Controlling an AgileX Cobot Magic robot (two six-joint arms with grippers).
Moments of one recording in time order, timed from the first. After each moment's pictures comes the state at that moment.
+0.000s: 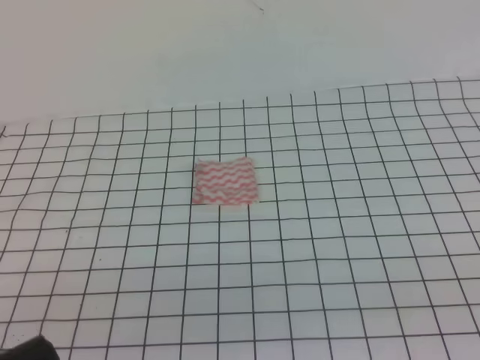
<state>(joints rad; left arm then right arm) -0.16 0.20 -0.50 -0.92 0.70 0.53 0.26 0.11 -0.59 0.08 0.50 -0.34</state>
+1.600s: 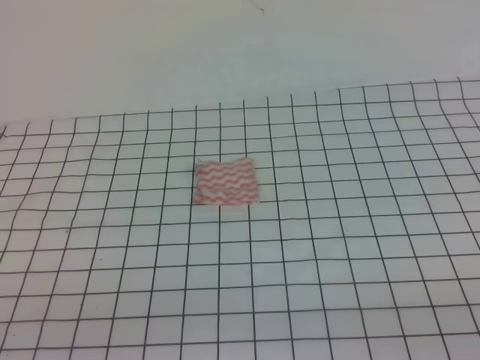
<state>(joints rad) -0.14 0.00 -0.18 -0.28 0.28 0.32 0.27 0.00 -0.20 0.10 0.32 -0.35</state>
